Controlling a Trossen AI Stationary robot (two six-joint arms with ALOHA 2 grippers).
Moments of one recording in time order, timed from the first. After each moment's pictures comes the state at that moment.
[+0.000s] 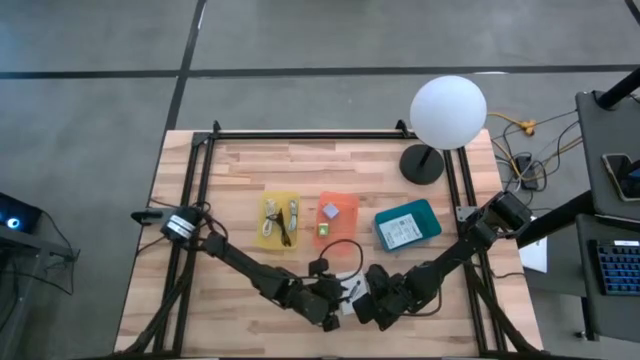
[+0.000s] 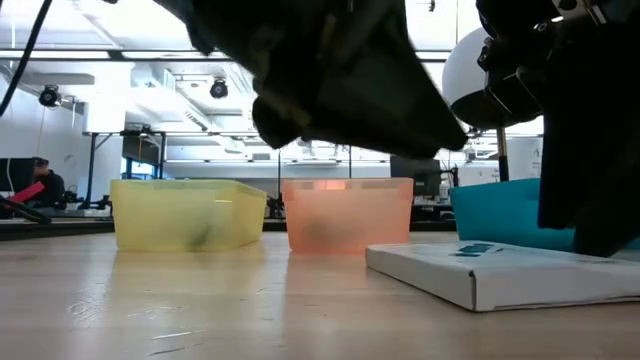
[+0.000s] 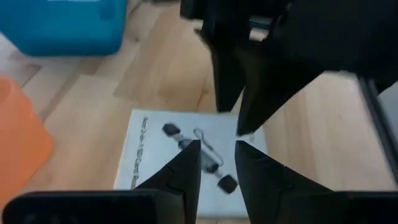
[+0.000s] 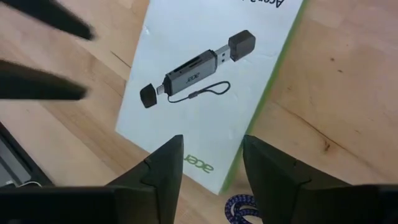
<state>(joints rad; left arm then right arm) -0.52 2.06 1.34 0.08 -0.51 -0.54 0.65 1.85 1.07 -0.36 0.27 1.70</state>
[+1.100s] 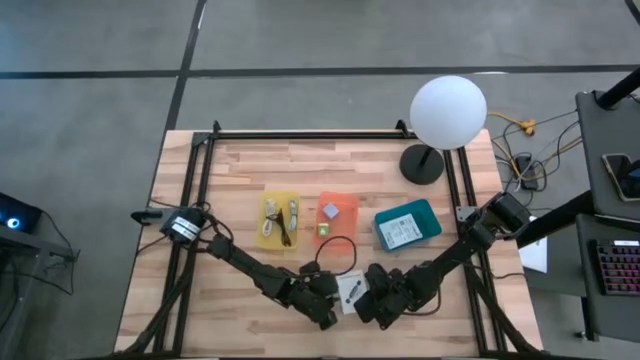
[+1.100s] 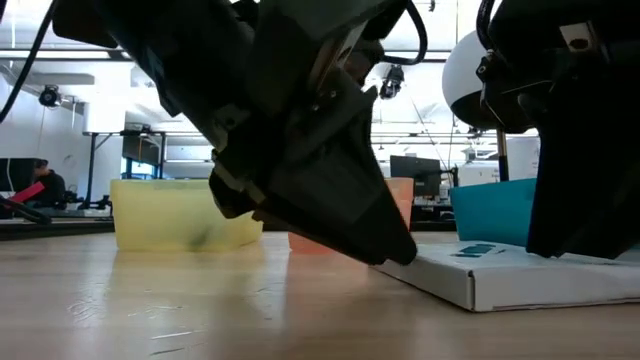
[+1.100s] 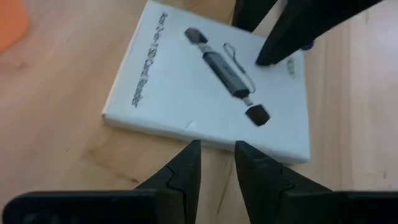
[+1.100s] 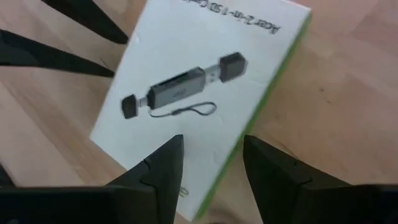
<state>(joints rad) -0.51 2.09 1.31 -0.02 -0.39 -0.81 0.65 1.87 1.02 -0.30 0.32 1.59</state>
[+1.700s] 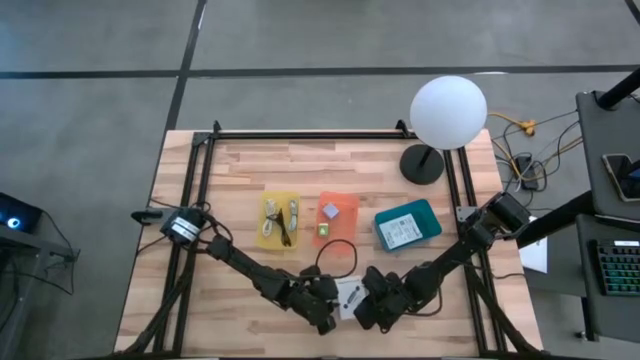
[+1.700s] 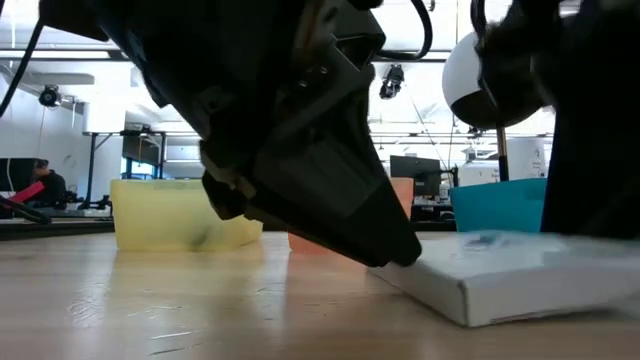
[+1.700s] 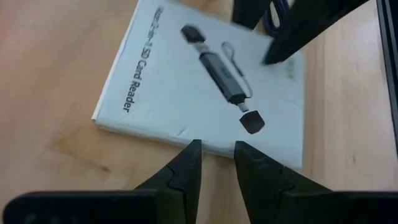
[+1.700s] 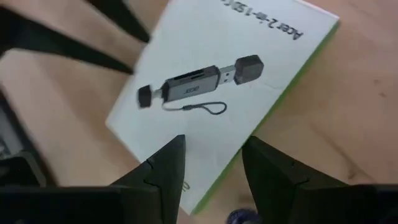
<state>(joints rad) -0.51 2.11 1.32 0.00 -0.36 -0.81 0.64 1.86 1.04 -0.23 0.28 1.49</state>
